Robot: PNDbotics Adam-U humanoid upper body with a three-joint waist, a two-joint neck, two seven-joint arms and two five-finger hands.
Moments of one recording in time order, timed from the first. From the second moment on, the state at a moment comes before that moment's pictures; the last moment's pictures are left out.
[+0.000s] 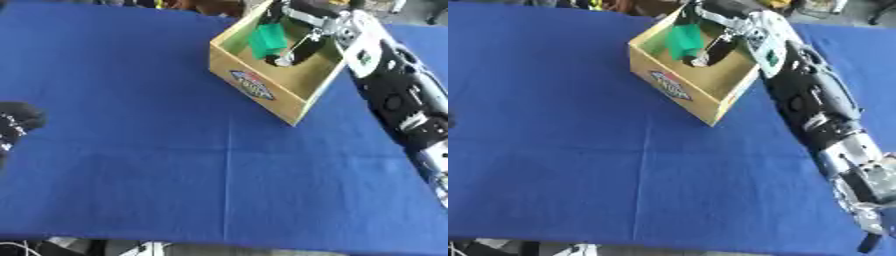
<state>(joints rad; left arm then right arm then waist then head) -0.27 0.32 -0.03 -1.68 0.31 0.00 -0.26 -0.98 -0.47 0.11 -0.88 0.78 -0.57 0.33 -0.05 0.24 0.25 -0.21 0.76</state>
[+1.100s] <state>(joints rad) -0.27 0.32 -0.03 -1.68 0.31 0.00 -0.26 -0.96 -0.45 0.11 -0.83 0.94 -0.54 0.28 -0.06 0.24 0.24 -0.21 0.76</state>
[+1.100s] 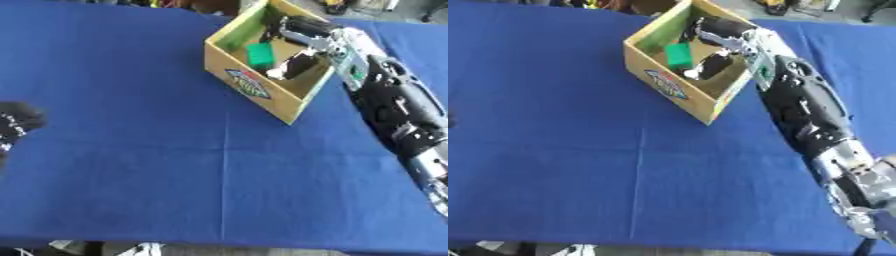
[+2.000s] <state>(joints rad) -0.27 0.32 -0.03 -1.68 0.31 0.00 -0.26 -0.93 -0.46 0.10 -0.91 0.93 -0.54 0.24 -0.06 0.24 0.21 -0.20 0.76</state>
